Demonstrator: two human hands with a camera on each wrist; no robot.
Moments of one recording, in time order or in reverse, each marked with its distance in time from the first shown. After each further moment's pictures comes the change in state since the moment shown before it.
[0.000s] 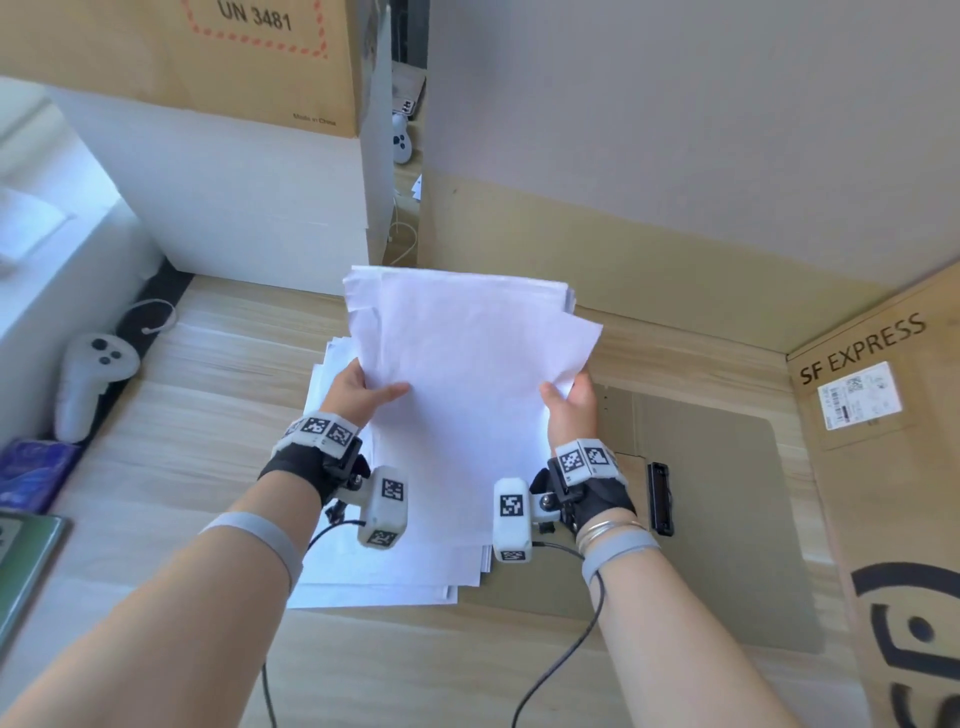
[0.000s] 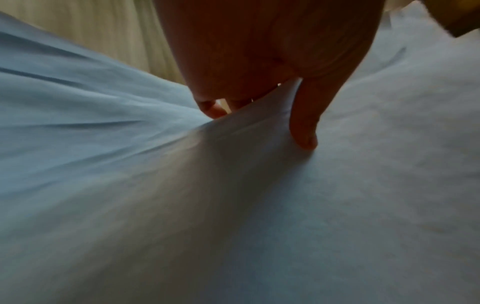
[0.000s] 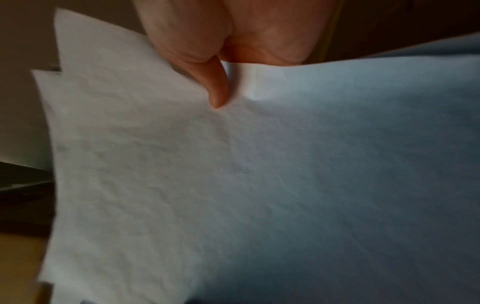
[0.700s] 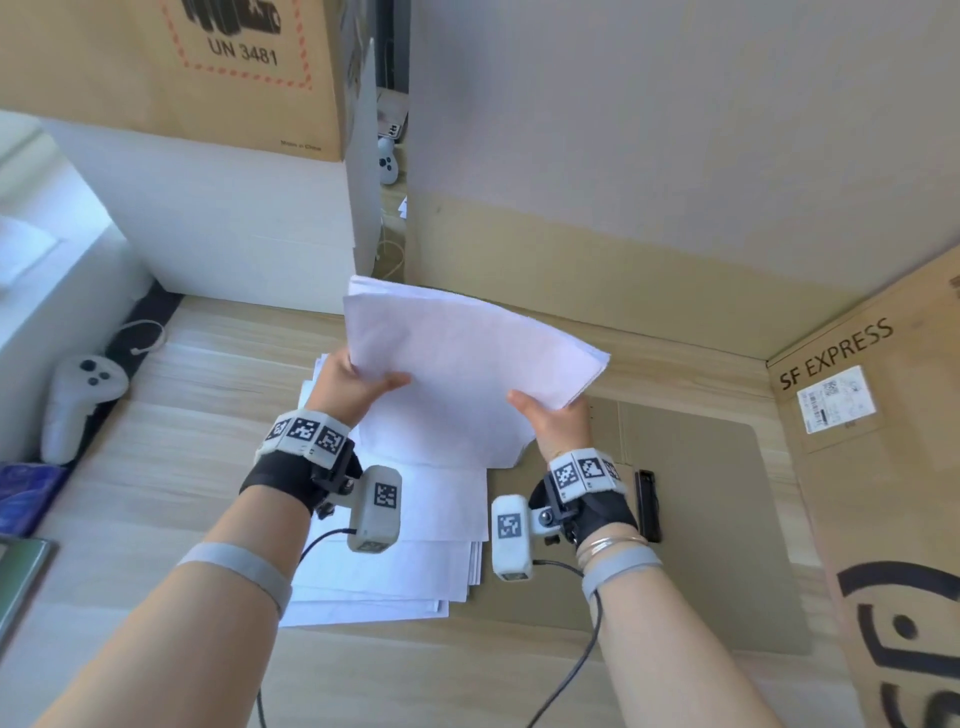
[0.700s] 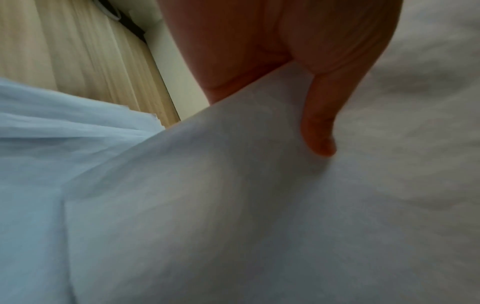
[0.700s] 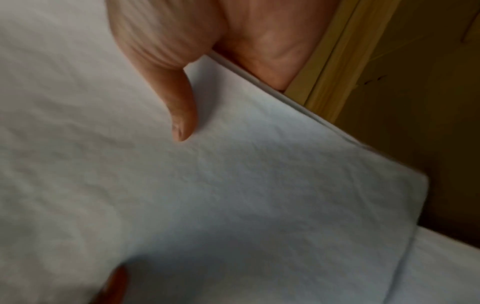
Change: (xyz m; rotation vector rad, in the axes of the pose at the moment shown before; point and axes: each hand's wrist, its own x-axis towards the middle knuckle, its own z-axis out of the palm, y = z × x) left_hand -0.028 0.049 0.010 0.032 -0.001 0.198; right_hand -0.027 -0.032 -0.015 0.010 -0.083 0.007
